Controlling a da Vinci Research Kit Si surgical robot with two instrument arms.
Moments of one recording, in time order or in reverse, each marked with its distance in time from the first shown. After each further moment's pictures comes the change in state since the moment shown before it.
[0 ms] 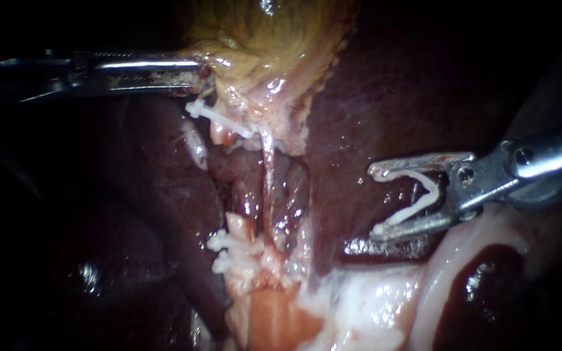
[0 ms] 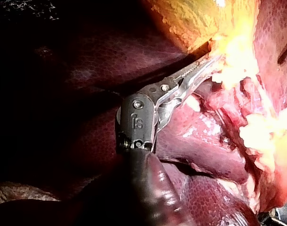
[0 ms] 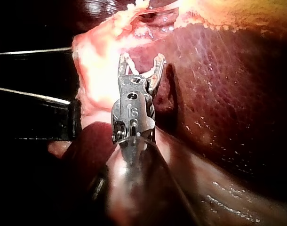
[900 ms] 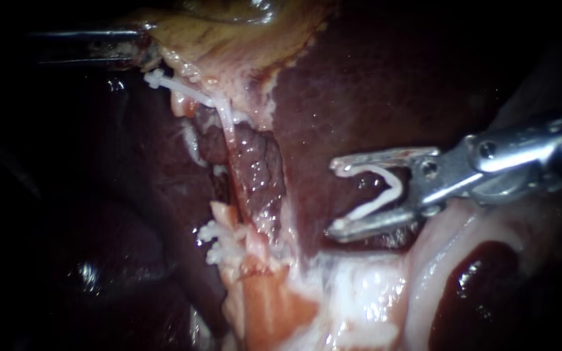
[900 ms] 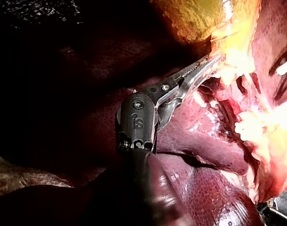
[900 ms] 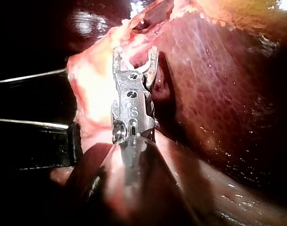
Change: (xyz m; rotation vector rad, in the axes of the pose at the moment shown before) right arm 0.003 0.001 0.006 0.051 0.097 0.098; left arm 0.006 0.002 -0.008 -0.009 0.032 0.014
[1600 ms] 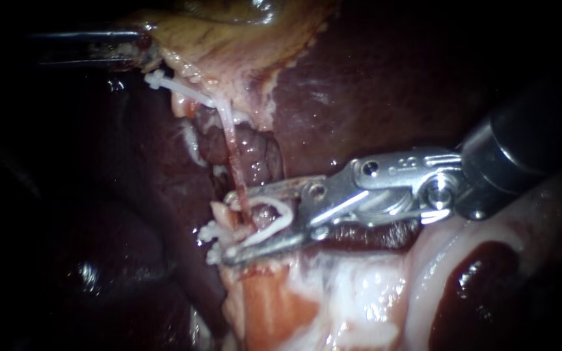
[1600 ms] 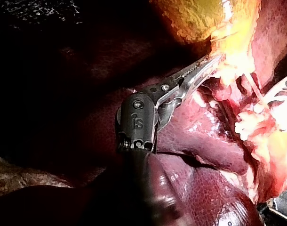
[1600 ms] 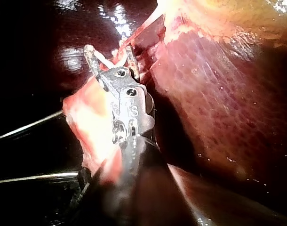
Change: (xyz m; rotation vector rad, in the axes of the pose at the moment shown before) right arm 0.001 0.000 0.010 0.259 0.159 0.118; left arm 0.000 0.000 0.000 0.001 0.001 0.001
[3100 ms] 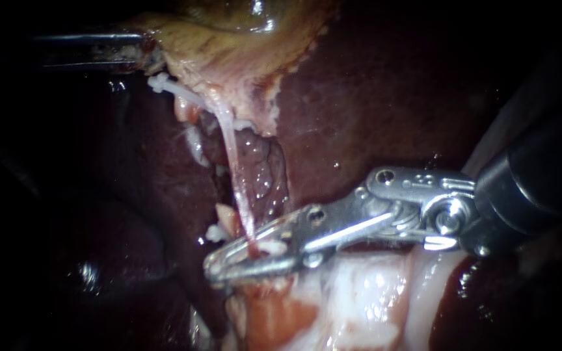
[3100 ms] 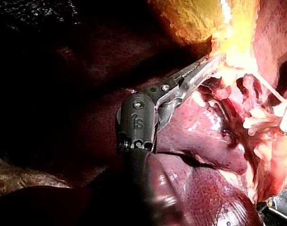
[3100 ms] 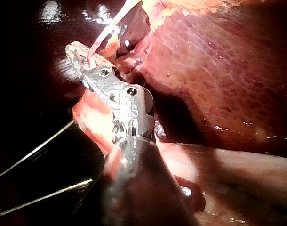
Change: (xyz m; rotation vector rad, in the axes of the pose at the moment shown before) right arm 0.000 -0.002 -0.001 0.176 0.037 0.137; left arm 0.000 0.000 0.000 0.001 0.000 0.000
